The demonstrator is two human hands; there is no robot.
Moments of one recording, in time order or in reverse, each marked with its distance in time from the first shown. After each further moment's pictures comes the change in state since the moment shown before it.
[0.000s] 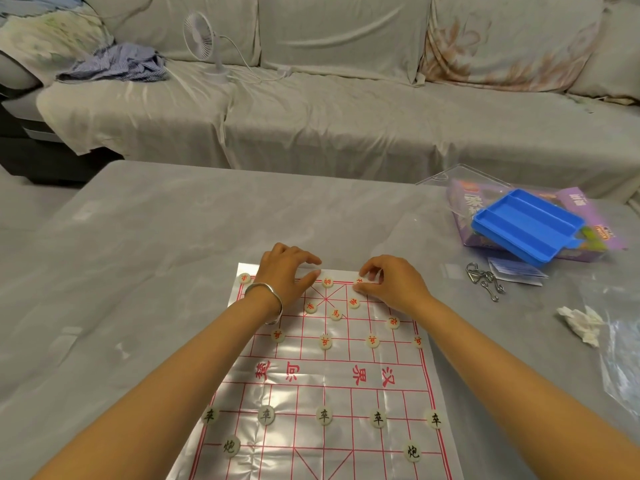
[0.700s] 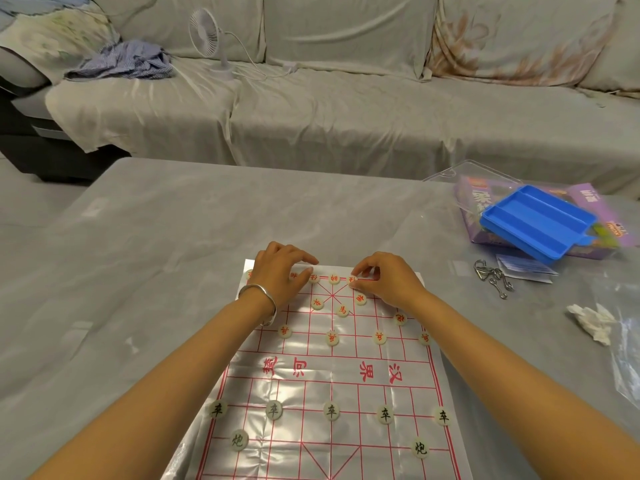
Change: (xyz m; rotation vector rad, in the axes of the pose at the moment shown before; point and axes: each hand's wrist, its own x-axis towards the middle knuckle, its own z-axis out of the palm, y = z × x) left_hand -0.010 -0.014 -0.005 -0.003 0.036 -0.016; right_hand 0.003 -0.013 0.009 0.075 -0.045 -0.033
